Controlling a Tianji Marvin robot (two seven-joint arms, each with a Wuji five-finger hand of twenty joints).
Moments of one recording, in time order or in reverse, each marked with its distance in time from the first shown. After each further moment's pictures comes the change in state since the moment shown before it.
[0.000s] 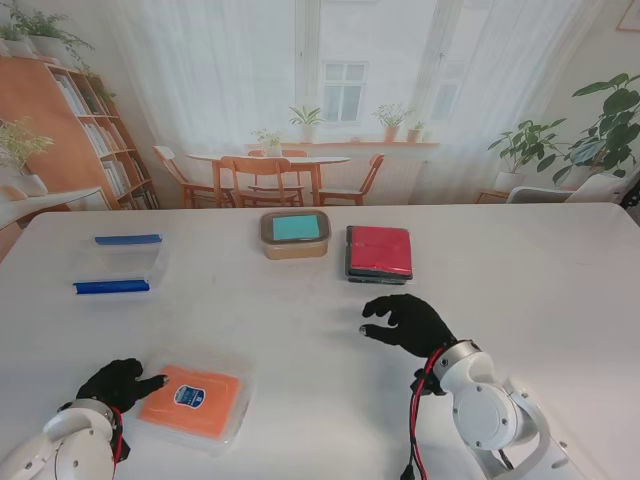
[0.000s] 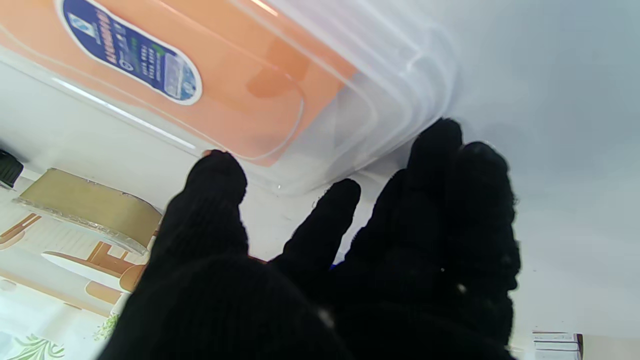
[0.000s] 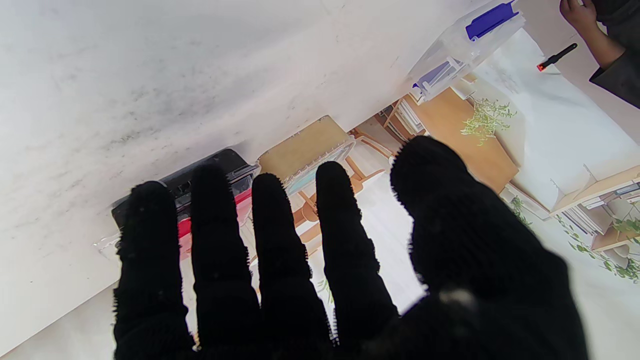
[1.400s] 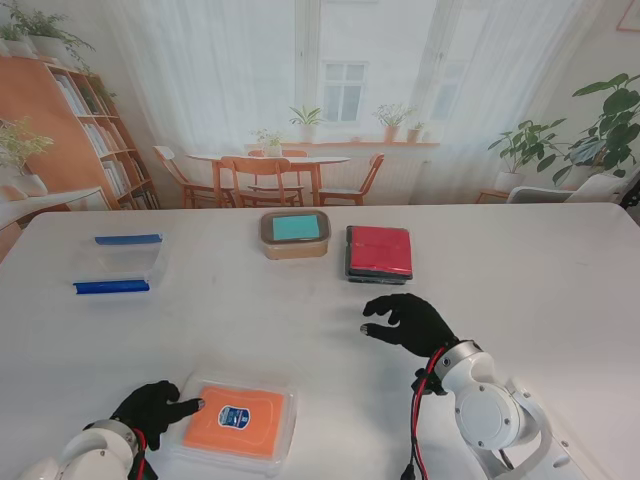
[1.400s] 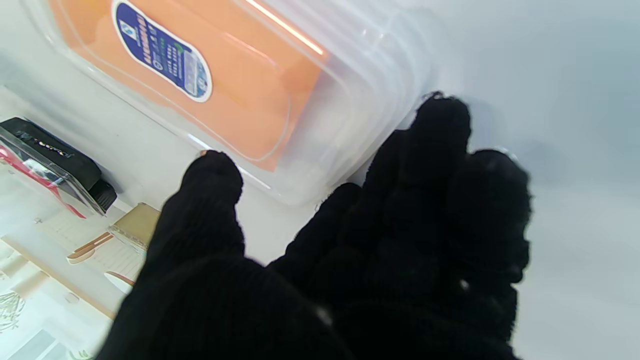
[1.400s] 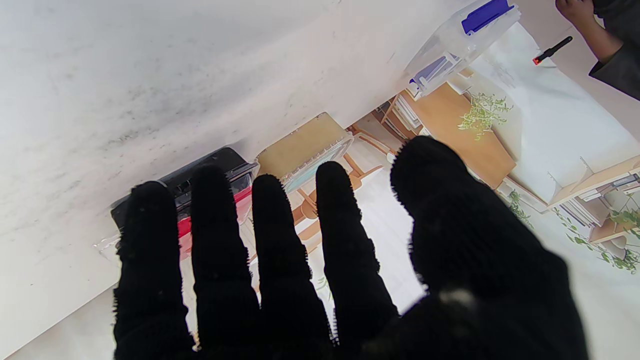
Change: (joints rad) left arm 0.088 0.002 0.055 -0.132 -0.124 0.025 -0.060; right arm -0.001 -0.001 0.007 0.007 0.019 -0.016 -0.003; left_hand -0.020 0.000 -0.001 0.000 -0.005 0.031 -0.022 0.022 0.258 -0.085 0.183 0.086 0.231 -0.044 0.163 -0.010 0.237 0.010 0.196 -0.107; right_hand 0.000 0.000 0.000 0.000 0.000 0.000 0.000 0.000 -0.010 0.000 -0.001 -0.003 -0.010 0.000 0.000 0.000 0.000 0.000 0.000 0.007
